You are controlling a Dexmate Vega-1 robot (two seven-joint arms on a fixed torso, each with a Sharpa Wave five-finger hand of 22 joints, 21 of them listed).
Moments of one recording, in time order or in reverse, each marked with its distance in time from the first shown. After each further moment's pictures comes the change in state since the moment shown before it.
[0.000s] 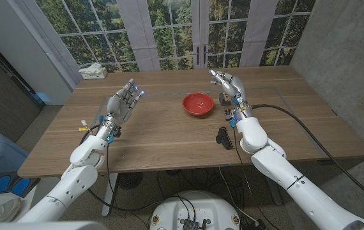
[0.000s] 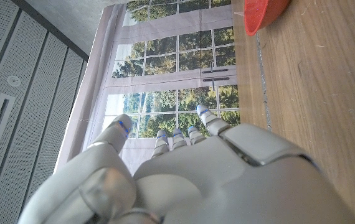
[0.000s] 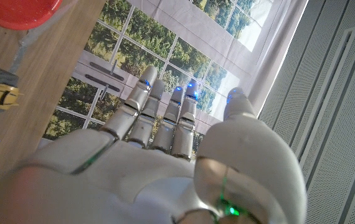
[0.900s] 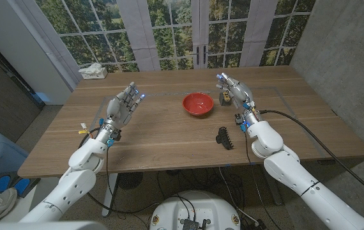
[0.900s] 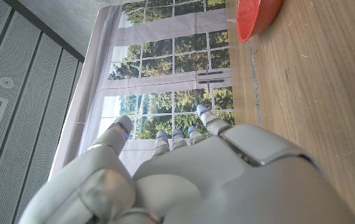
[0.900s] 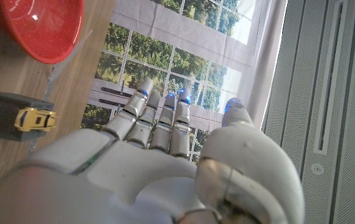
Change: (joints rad) left arm 0.047 0.012 -0.007 -0.049 0.019 0.010 0.040; left_hand -0.036 -0.012 0.029 0.046 0.000 -0.001 0.001 0.000 0.000 -0.006 -0.006 0.000 0.000 -0.004 -0.004 0.004 0.007 0.000 0.000 0.000 0.002; right arm -0.059 -0.066 0.072 0.015 0.273 0.073 0.195; right_hand -0.084 0.063 0.008 0.004 -0.027 -0.116 0.073 0.004 -0.003 -0.128 0.067 -0.004 -0.069 -0.151 0.004 -0.071 -0.039 -0.148 0.009 -0.065 -0.005
